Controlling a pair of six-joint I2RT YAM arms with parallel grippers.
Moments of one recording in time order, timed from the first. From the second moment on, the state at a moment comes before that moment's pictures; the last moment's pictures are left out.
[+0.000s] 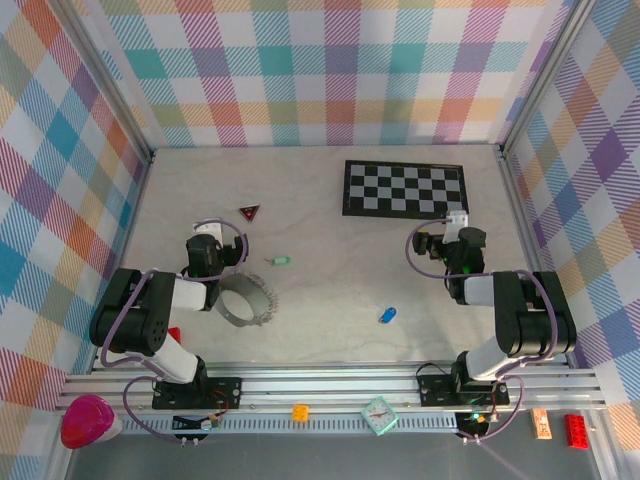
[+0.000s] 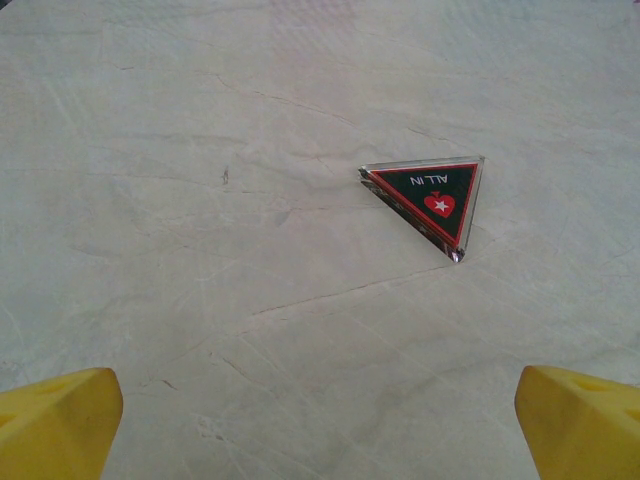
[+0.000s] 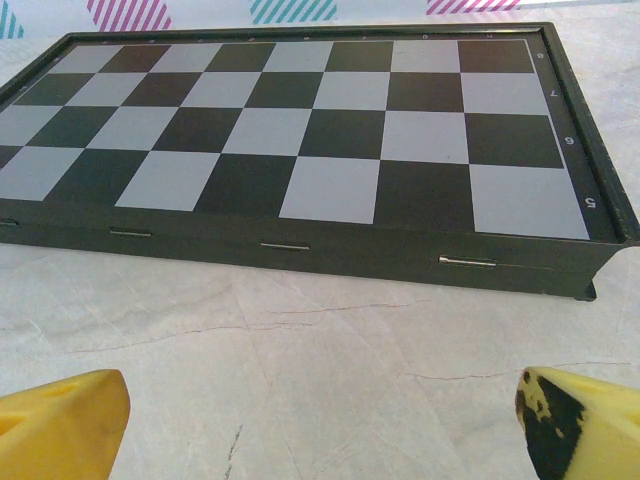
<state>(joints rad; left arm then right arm) -0.09 1.58 0.40 0.75 -0.14 -0.10 0.00 1.53 0.41 0.71 -0.13 0.03</state>
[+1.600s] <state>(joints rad) -0.09 0.74 0.52 -0.61 -0.04 -0.78 0.91 1.57 0.97 -0.29 -0.34 0.56</state>
